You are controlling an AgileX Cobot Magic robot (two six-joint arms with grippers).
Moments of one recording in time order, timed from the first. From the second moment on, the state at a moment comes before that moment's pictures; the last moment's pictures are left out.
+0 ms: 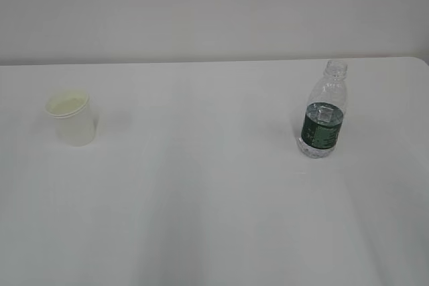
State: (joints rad) left arm -0.04 0.35 -0.76 0.11 0.98 -0.13; right arm 0.21 0.43 -0.65 -0.03 0.84 -0.05
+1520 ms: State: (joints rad) left arm -0.04 0.05 -0.56 0.06 1.15 -0.13; right arm 0.22 -0.02 -0.53 -0.08 1.20 -0.02
